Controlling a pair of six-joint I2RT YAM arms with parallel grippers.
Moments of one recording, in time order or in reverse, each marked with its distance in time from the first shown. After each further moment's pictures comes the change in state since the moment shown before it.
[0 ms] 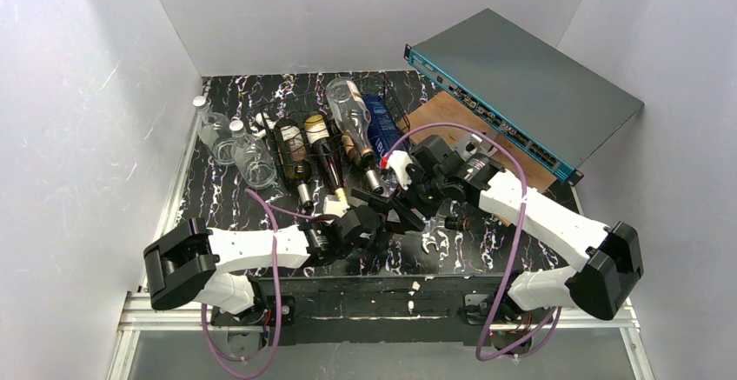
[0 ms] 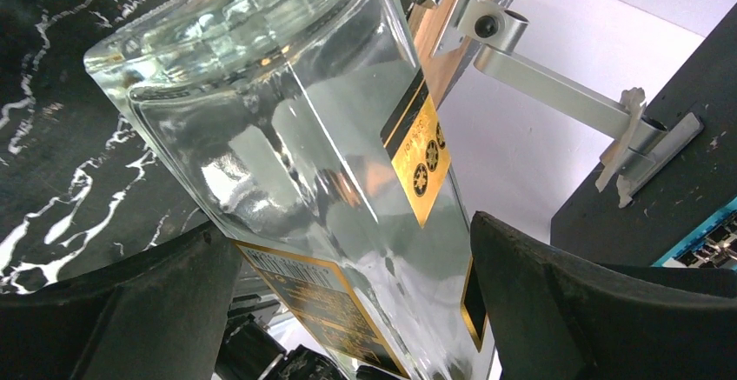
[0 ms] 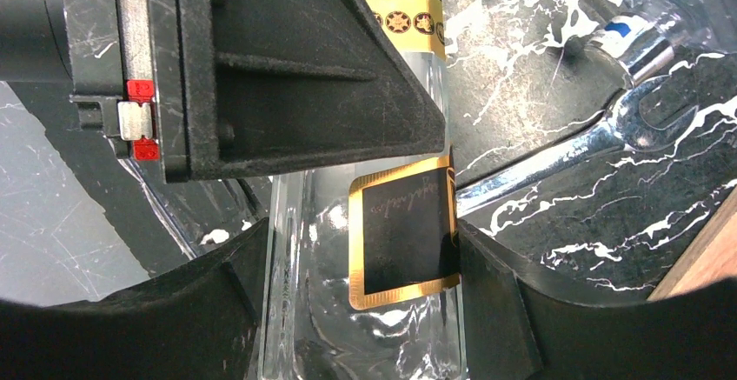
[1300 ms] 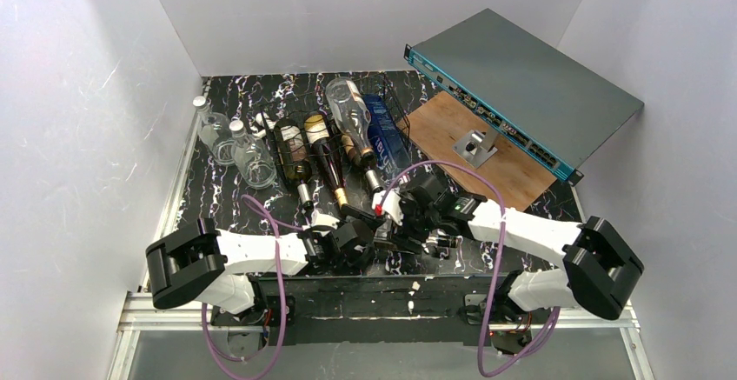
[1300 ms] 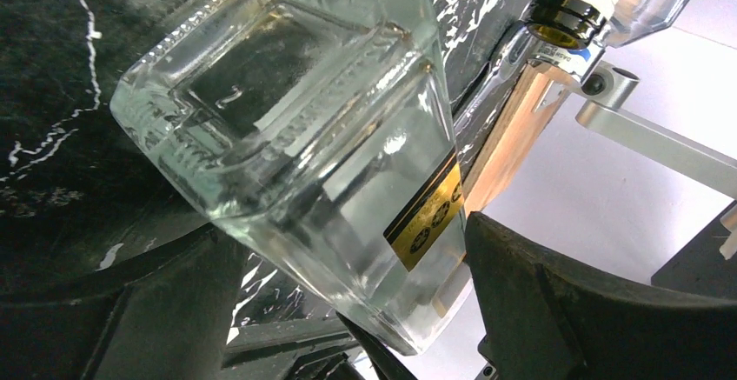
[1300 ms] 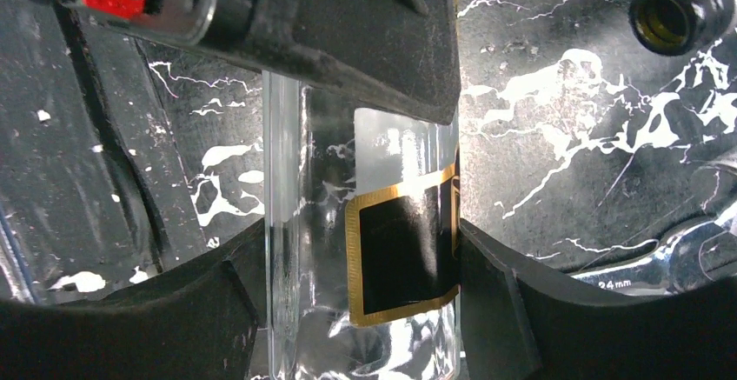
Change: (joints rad) left arm -0.006 0.014 -0.133 -0.034 -0.009 -0.005; right arm 0.078 -0.011 -0.409 0.494 -0.032 -0.240
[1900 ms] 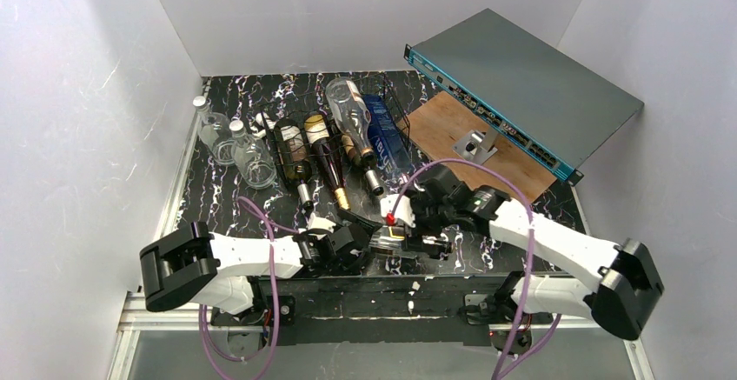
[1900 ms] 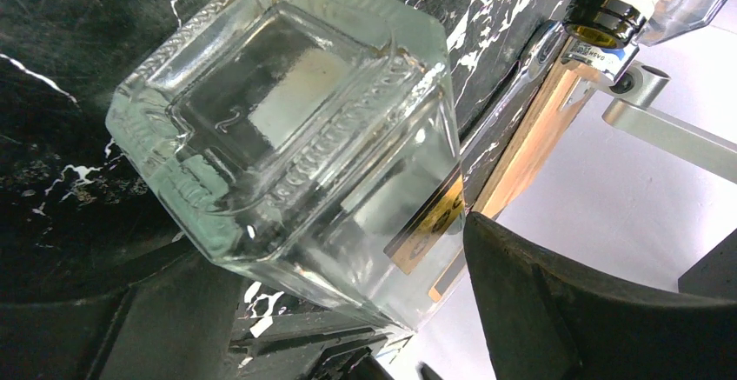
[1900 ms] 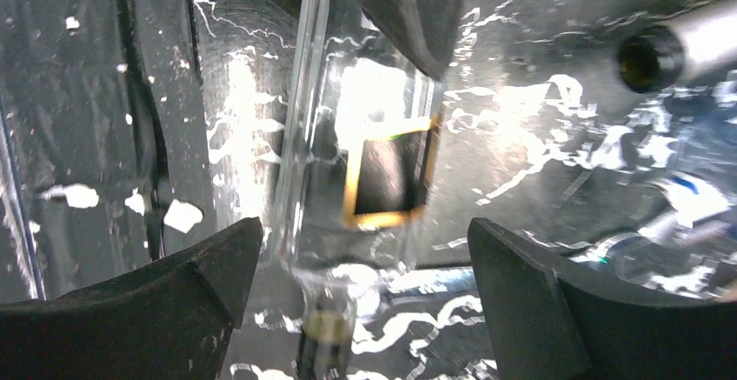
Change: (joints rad) left arm -0.014 -0.038 -0.034 -0.046 0.011 0.000; right arm -0.010 -0.097 0.070 -0.205 -0.040 -0.244
